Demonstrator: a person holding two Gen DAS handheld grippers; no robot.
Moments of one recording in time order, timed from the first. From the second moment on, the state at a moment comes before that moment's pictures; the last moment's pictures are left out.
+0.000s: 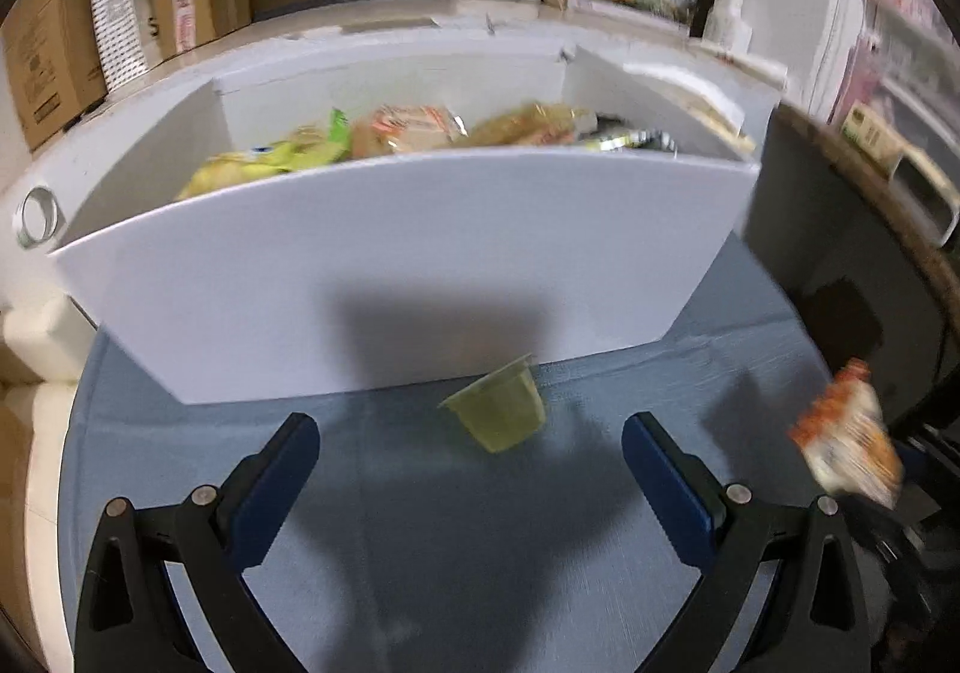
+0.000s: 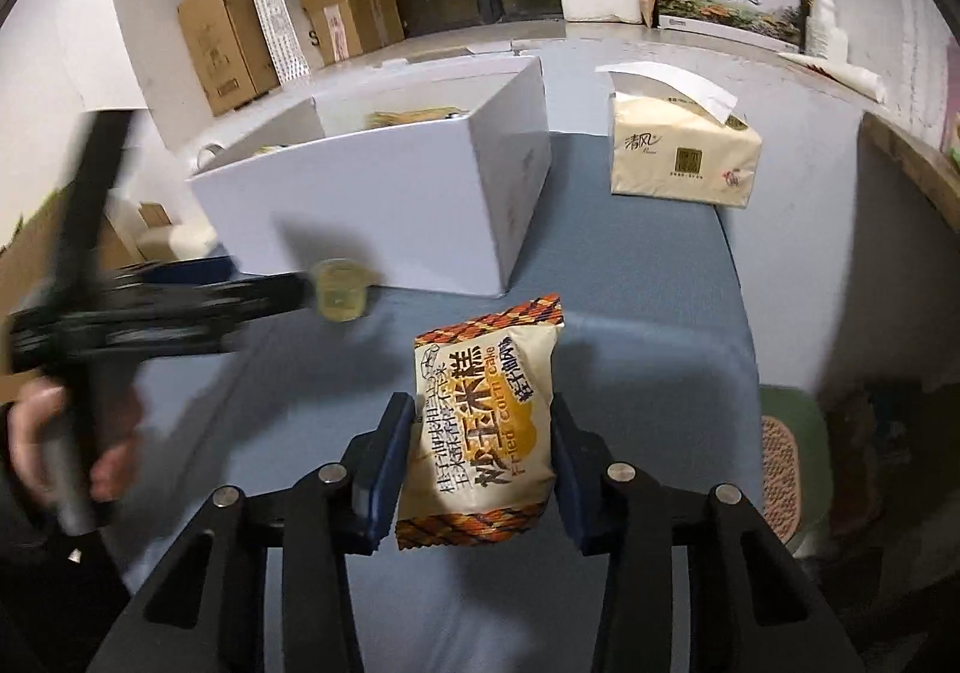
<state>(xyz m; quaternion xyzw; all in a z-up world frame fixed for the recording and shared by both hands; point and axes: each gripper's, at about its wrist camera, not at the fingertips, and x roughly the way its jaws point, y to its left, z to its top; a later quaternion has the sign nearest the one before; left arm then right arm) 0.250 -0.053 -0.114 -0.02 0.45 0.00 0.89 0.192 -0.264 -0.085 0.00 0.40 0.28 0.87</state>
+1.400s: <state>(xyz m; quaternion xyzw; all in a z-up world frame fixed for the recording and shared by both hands) 0.191 0.061 0.022 -0.08 0.29 -0.06 0.95 0.187 -0.205 -0.014 0.03 0.32 0.32 0.89</state>
